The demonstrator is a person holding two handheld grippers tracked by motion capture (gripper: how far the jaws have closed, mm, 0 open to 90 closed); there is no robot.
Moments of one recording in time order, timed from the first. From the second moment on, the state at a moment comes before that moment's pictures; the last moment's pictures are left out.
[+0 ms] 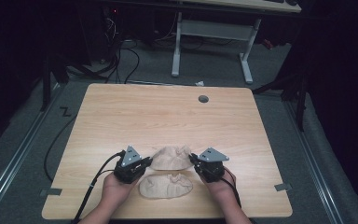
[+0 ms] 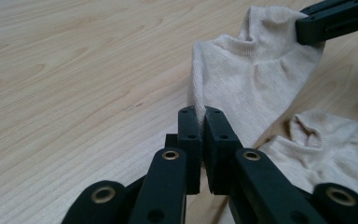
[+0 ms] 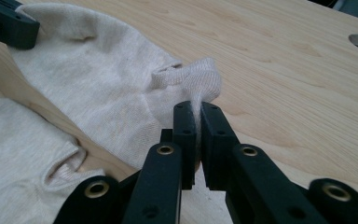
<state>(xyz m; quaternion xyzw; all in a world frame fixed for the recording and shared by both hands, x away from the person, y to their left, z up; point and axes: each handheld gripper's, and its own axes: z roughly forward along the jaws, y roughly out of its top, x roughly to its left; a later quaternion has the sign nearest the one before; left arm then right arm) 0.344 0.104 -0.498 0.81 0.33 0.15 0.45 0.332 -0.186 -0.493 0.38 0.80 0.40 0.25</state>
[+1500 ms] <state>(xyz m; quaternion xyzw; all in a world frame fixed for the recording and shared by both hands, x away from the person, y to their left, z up) 0.282 0.119 -0.512 0.87 0.31 0.12 0.37 0.278 -0.178 -0.510 0.35 0.84 0.37 0.19</state>
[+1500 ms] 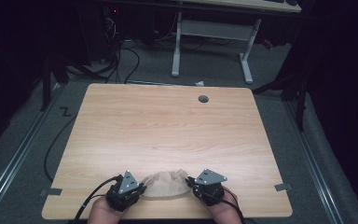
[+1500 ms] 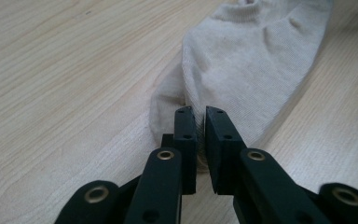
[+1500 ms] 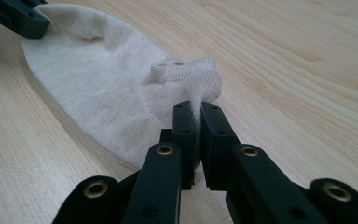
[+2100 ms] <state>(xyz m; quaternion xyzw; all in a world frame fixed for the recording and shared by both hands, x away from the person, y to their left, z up) 0.289 0.123 -0.518 0.86 0.32 0.13 0.36 0.285 -0.178 -0.520 0.36 0.85 0.35 0.17</state>
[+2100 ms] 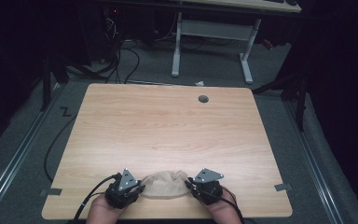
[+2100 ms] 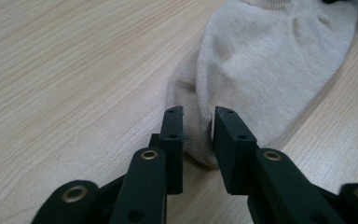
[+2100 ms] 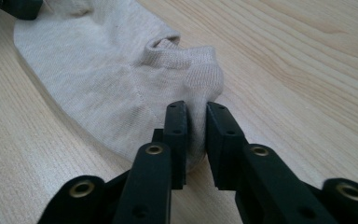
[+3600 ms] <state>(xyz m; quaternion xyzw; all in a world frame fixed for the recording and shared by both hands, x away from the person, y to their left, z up) 0.350 0.212 -0.512 0.78 0.45 0.18 0.39 0.327 -0.274 -0.522 0.51 0.74 0.38 0.24</state>
